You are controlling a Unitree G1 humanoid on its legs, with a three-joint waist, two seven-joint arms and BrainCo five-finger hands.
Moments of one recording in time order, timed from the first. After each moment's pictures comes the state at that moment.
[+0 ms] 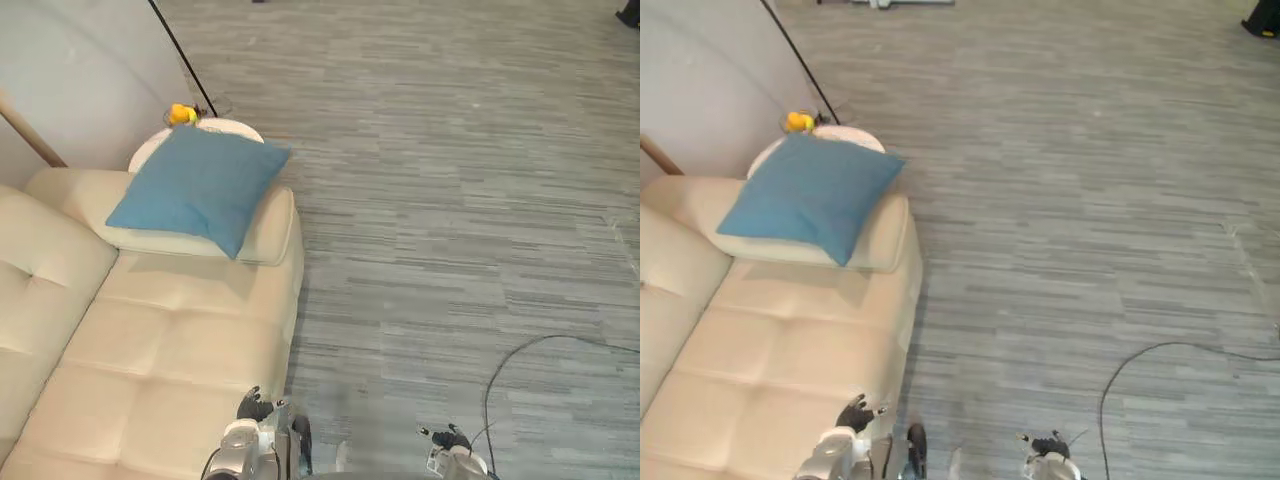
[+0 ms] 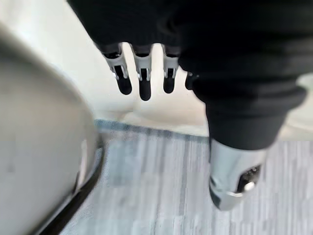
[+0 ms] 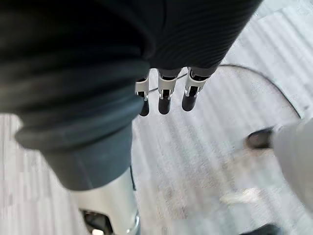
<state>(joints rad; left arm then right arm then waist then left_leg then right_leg) 0.02 0.02 0.02 0.90 0.00 0.04 0.14 0.02 -0.01 -0.35 0.99 0.08 0.03 -0.16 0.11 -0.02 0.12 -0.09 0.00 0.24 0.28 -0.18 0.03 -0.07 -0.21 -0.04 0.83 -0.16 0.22</state>
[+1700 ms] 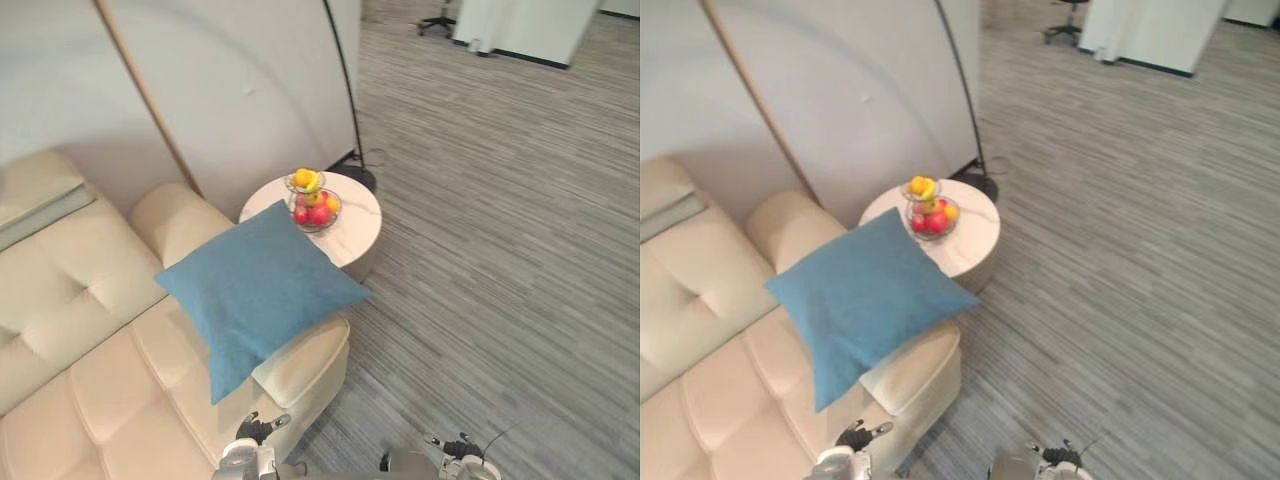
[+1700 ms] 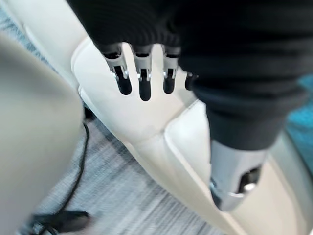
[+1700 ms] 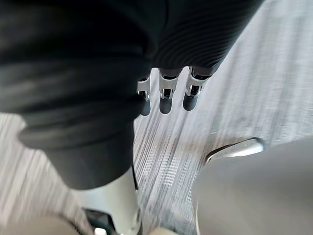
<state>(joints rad) 0.03 -0.03 0.12 0.96 -0.02 0.05 0.13 0.04 -0.04 -0.35 1.02 0.05 0.04 -0.13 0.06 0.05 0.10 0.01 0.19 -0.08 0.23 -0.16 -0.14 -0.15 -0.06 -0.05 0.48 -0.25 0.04</state>
